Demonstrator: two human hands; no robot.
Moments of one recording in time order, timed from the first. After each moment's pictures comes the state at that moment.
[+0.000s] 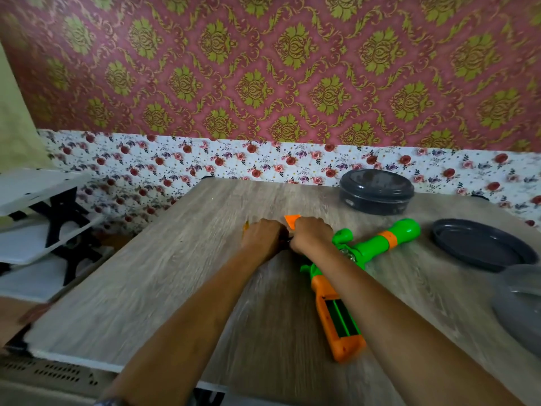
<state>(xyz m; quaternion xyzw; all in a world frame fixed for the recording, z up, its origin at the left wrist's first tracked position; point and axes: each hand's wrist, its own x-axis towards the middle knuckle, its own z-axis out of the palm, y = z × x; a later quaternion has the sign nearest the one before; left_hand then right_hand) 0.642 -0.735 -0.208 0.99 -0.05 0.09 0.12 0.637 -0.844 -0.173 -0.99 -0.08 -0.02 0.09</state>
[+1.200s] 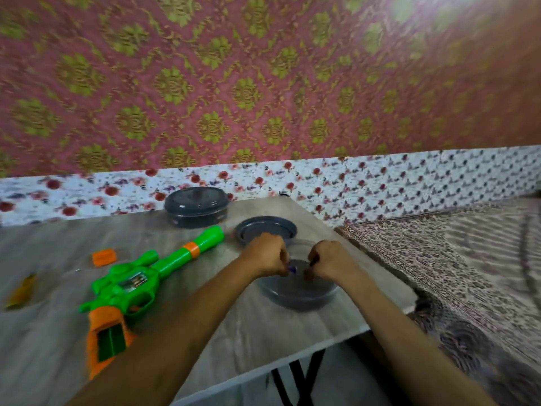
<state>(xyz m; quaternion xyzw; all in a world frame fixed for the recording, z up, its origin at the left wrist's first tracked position) 0.578 -1.073 -0.153 0.93 -0.35 0.00 0.13 0.515 -1.211 -0.157 -0.98 0.14 -0.03 0.13</state>
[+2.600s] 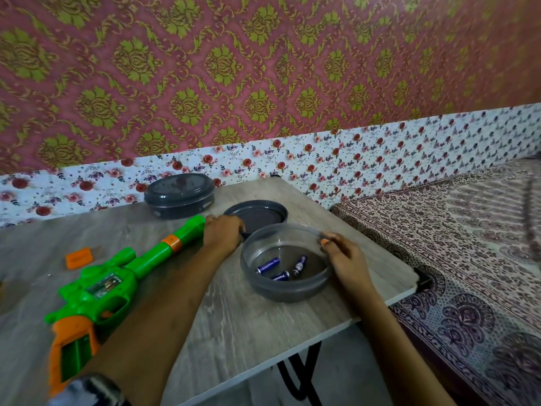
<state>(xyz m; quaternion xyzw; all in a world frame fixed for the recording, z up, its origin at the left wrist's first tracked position) 0.670 -1.062 -0.200 0.96 -0.22 0.15 0.06 0.501 -1.245 -0.222 -0.73 0.14 -0.25 0.61</state>
